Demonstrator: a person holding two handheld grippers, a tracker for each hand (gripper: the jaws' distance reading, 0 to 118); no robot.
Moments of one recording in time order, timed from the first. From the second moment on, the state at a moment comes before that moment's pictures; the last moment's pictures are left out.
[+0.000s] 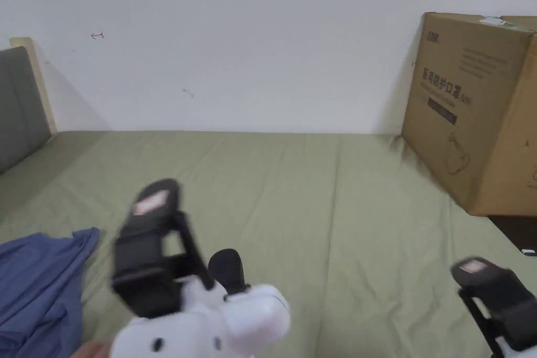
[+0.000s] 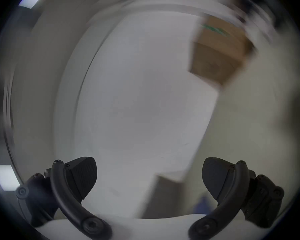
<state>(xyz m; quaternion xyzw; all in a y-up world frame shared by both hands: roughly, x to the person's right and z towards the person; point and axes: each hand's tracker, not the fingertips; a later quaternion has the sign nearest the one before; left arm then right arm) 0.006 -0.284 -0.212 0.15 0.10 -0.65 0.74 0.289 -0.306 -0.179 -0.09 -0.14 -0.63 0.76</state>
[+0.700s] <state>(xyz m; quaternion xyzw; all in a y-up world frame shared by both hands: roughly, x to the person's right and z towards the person) -0.066 -0.266 -0.222 0.04 -0.01 0.00 1.00 0.208 -0.274 -0.174 0.08 -0.09 0.06 0.99</state>
